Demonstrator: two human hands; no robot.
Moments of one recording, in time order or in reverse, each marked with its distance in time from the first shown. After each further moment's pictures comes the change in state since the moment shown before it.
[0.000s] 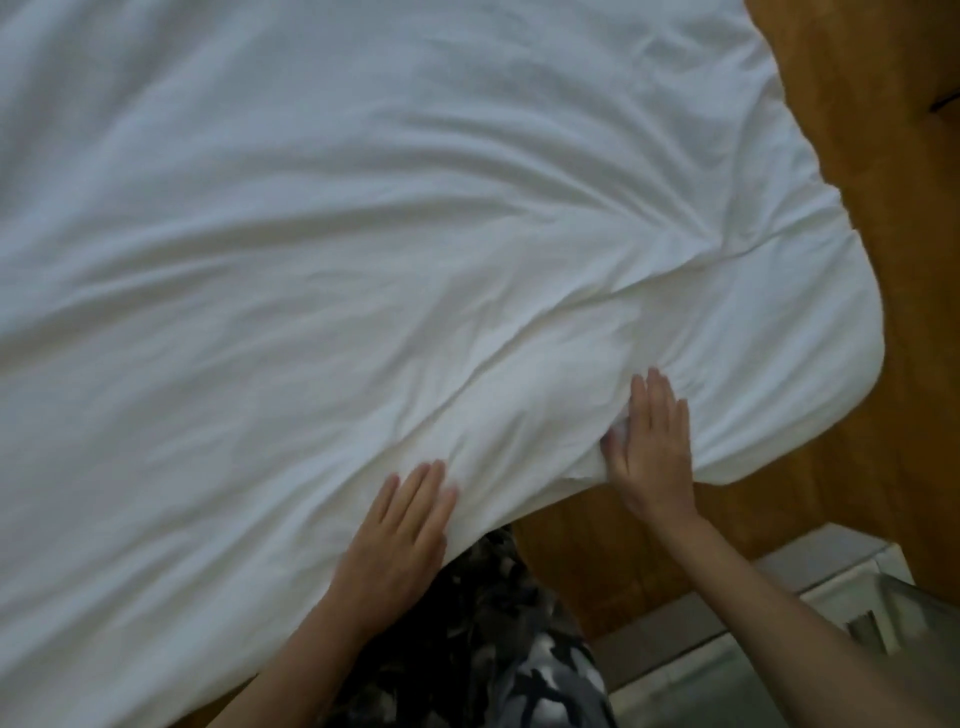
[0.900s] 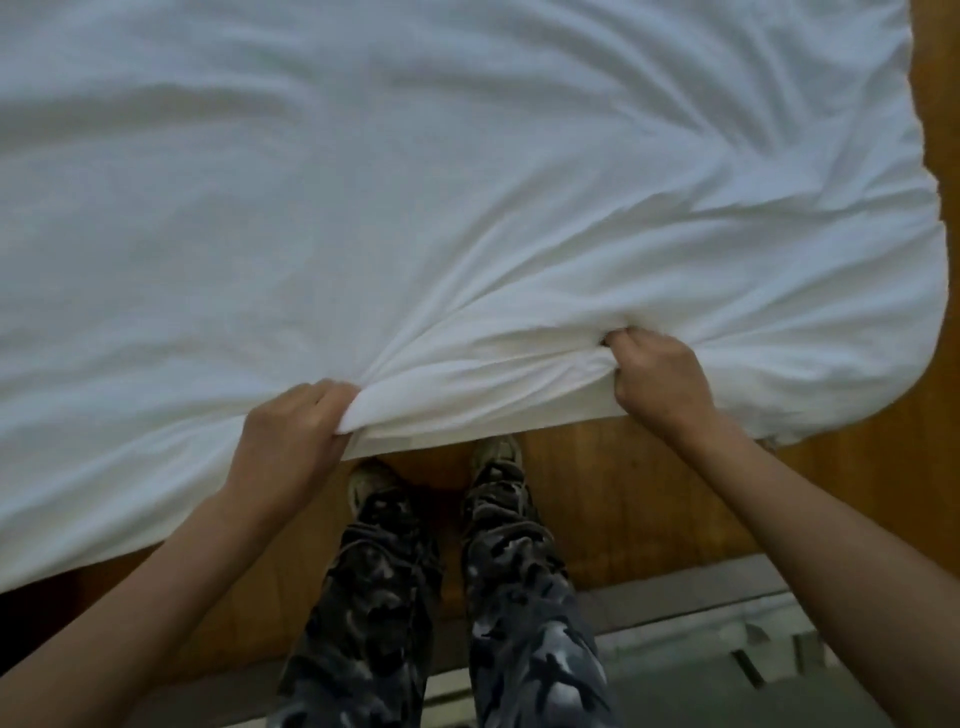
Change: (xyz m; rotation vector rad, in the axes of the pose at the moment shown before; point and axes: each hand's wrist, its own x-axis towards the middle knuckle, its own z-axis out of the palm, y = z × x) left_hand -0.081 -0.025 -0.055 -0.144 0.144 -0.444; right_hand 0.015 -0.038 -0.019 -0.119 0.010 -0.696
